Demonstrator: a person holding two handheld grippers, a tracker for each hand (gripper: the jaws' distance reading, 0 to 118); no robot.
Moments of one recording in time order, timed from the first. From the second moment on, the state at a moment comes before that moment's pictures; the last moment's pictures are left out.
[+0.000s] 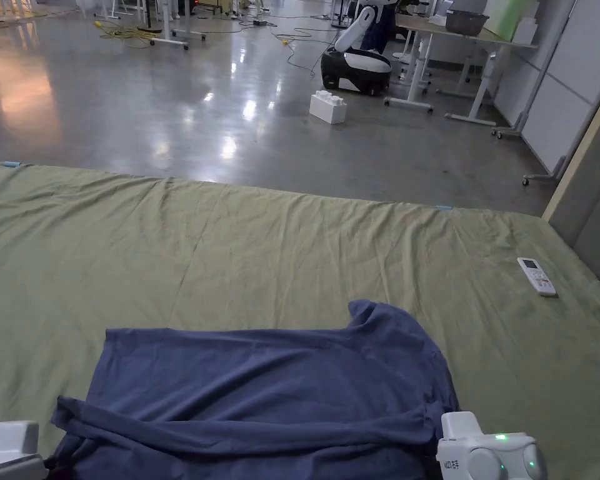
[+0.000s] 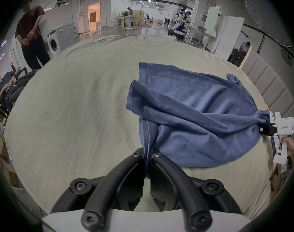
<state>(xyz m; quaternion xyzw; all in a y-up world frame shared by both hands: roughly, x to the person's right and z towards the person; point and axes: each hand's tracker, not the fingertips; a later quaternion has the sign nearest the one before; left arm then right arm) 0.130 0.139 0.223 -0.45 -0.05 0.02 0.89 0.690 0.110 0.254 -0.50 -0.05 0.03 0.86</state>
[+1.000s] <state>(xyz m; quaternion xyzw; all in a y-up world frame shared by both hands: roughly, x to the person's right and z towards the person) 0.088 0.155 0.346 -0.48 -0.08 0.04 0.87 0.657 0.161 0.427 -0.52 -0.07 0.04 0.85</state>
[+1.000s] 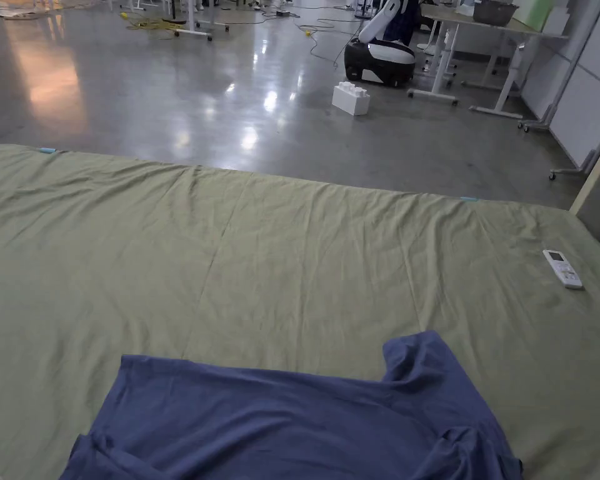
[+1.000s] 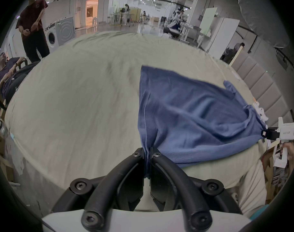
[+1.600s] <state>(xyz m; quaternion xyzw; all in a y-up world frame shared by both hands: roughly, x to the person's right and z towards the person) 0.083 0.126 0.343 -0.48 -0.08 0.02 0.87 0.640 0.145 0.452 -0.45 -0.12 0.09 0.88</state>
